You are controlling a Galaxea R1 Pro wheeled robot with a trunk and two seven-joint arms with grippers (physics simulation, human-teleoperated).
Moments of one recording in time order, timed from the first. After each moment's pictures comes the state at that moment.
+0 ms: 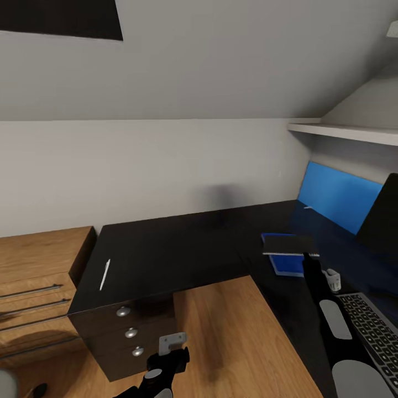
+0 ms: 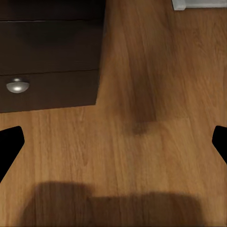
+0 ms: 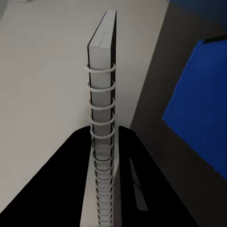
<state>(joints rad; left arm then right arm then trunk) -0.40 0.09 -1.06 -1.04 1.10 0.04 0.79 -0.56 -0.06 -0.43 -0.89 -1.07 0.04 0.30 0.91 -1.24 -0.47</state>
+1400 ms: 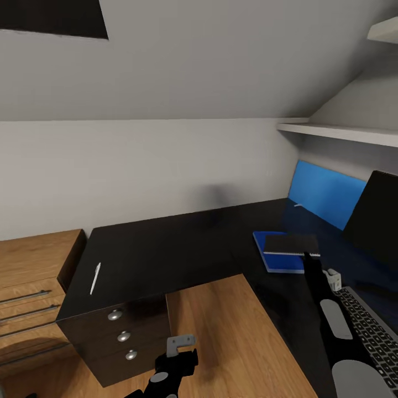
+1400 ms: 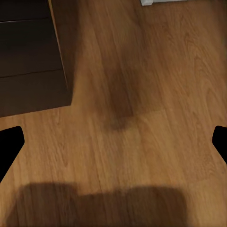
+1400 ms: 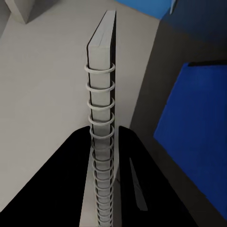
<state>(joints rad) -0.40 0.08 -1.10 -1.09 1.10 0.05 0.79 -0.56 -0.06 -0.43 -0.90 -1.07 0.04 0.28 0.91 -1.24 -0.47</state>
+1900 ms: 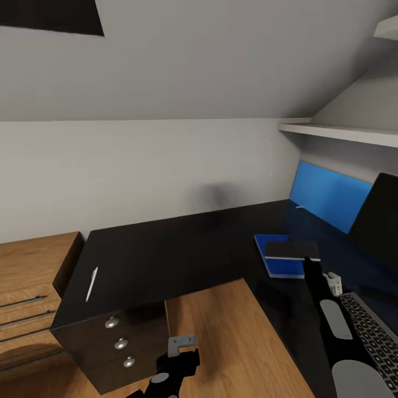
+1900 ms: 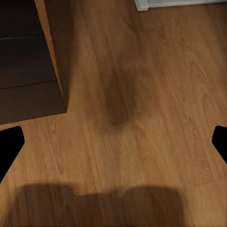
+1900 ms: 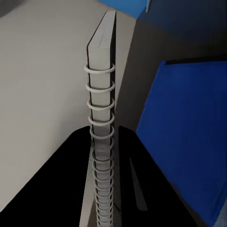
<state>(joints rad) -0.40 0.08 -1.11 -1.11 1.10 0.05 0.79 -0.56 -0.06 -0.44 -0.89 -1.07 0.04 0.19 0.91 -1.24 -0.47</state>
